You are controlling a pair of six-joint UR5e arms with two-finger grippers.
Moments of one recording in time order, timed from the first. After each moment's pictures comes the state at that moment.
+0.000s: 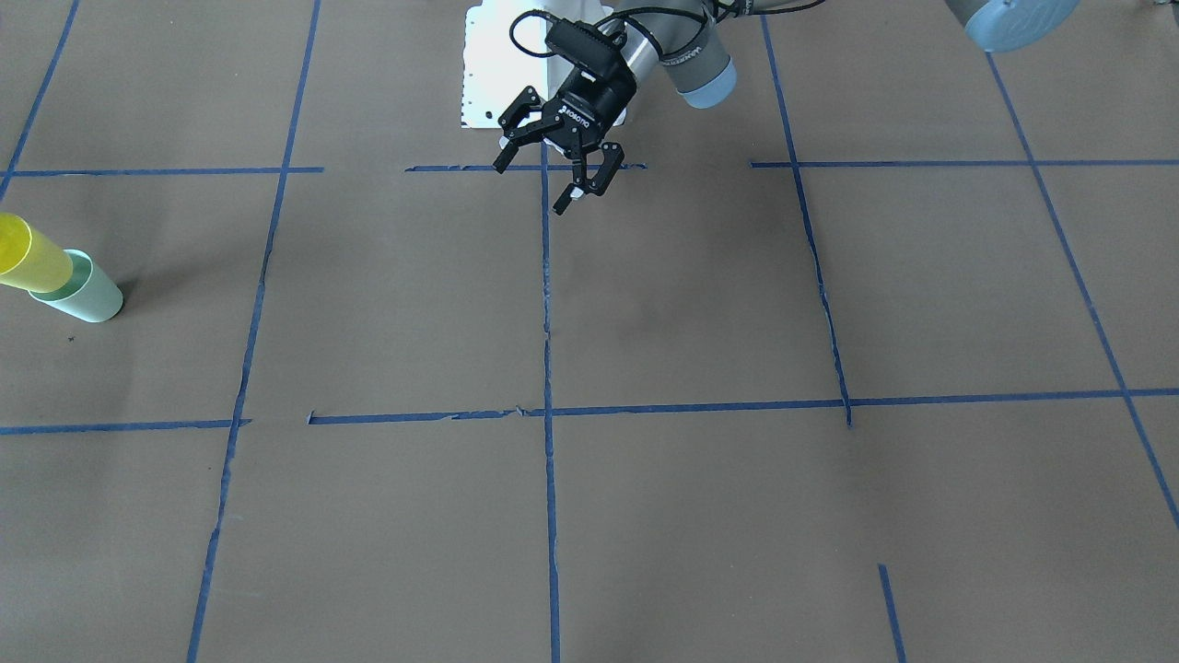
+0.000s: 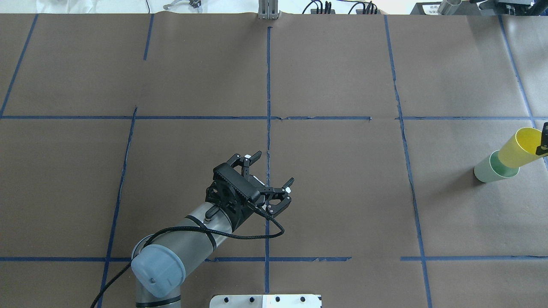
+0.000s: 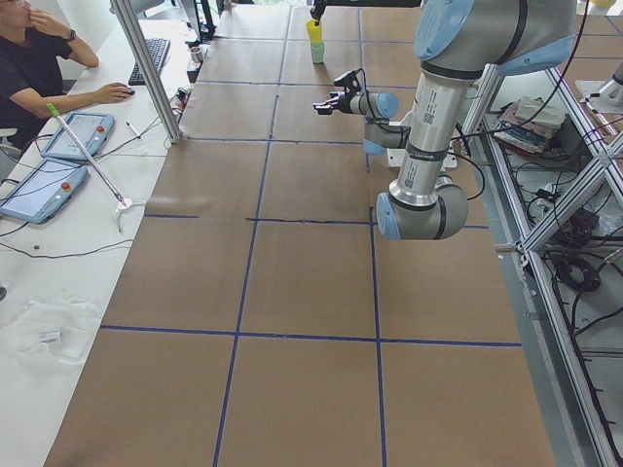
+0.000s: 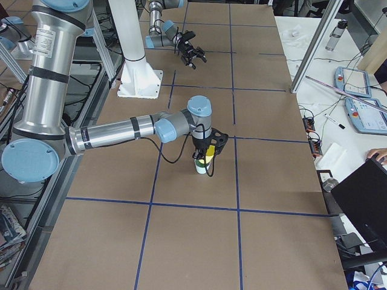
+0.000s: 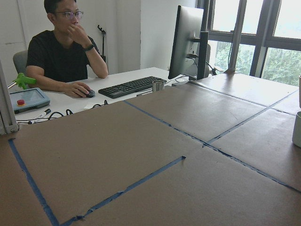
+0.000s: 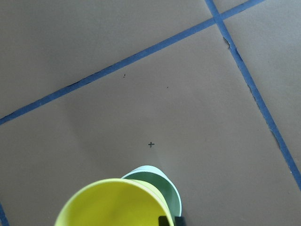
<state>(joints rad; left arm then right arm) -0.16 -2.10 -1.65 -2.73 -0.96 -0.47 1.16 -1.79 1.98 -1.33 2.20 1.03</state>
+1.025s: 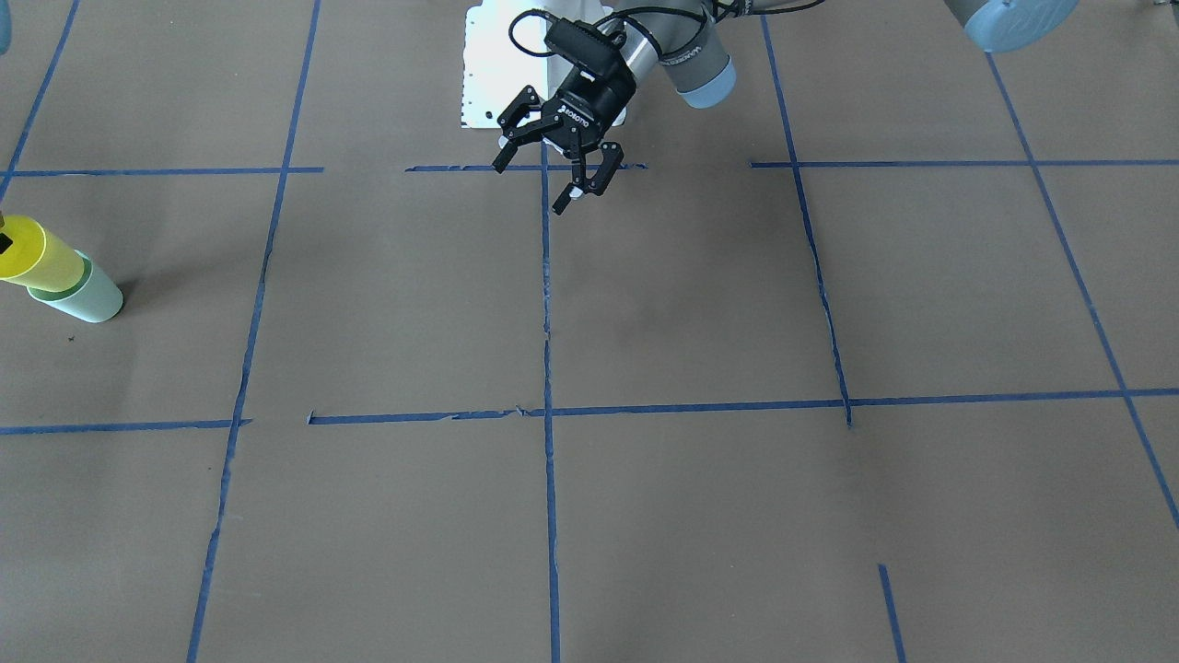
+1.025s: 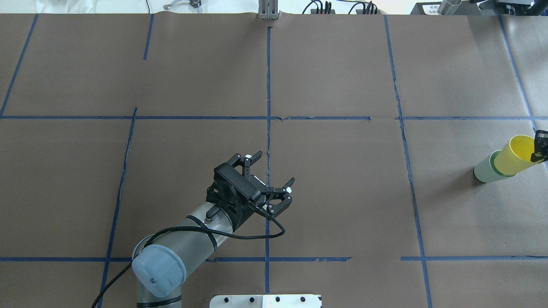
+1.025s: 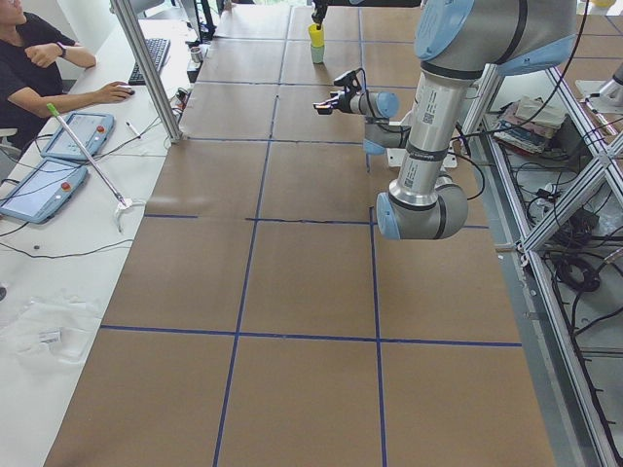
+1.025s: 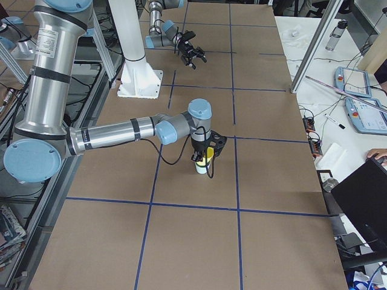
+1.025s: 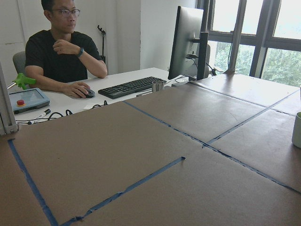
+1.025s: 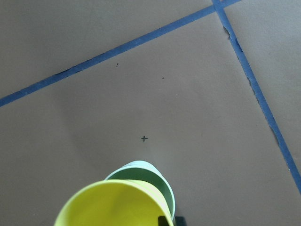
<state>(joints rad) -0.16 -2.11 -1.65 -2.73 -0.96 -0.47 1.14 -1.79 1.96 -1.33 2.20 1.02</state>
